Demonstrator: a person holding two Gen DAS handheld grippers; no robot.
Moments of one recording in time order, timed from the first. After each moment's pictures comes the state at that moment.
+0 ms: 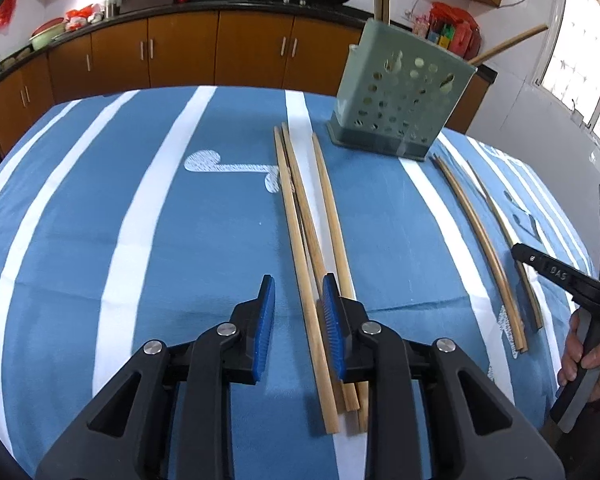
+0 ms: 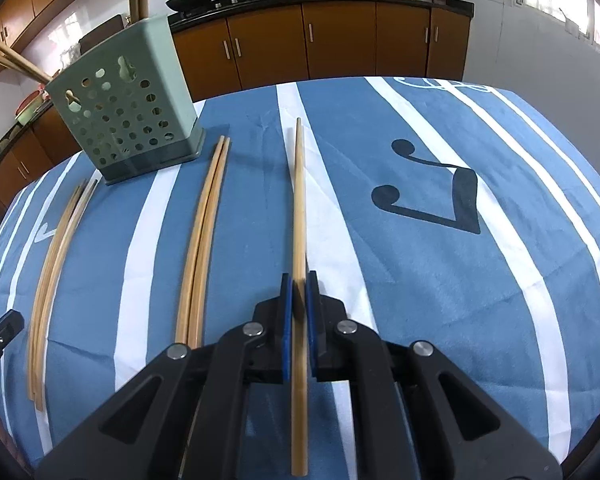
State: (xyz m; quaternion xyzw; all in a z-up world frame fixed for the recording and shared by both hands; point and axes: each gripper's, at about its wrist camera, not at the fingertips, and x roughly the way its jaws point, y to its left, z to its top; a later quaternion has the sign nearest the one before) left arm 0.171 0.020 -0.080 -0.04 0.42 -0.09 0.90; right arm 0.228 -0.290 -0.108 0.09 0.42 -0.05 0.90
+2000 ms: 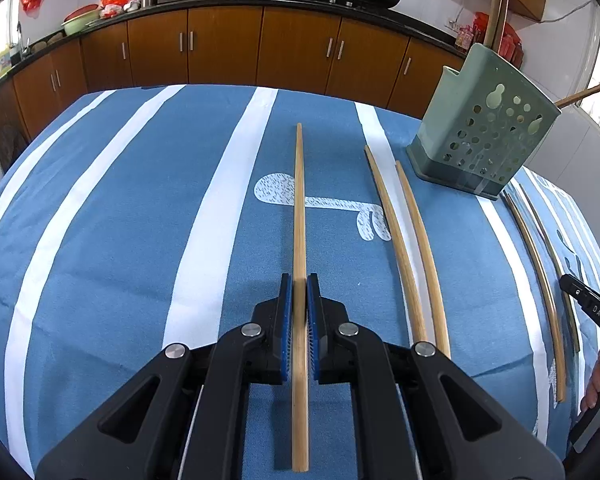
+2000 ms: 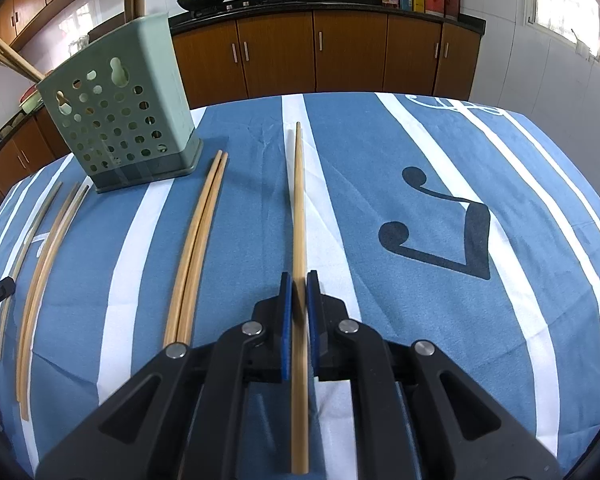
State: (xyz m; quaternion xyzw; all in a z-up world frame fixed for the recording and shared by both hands) left arm 0.217 0.063 -0.087 -0.06 0.42 -0.02 0.91; right arm 0.249 -0.294 -0.111 0.06 0.41 -0.05 0.91
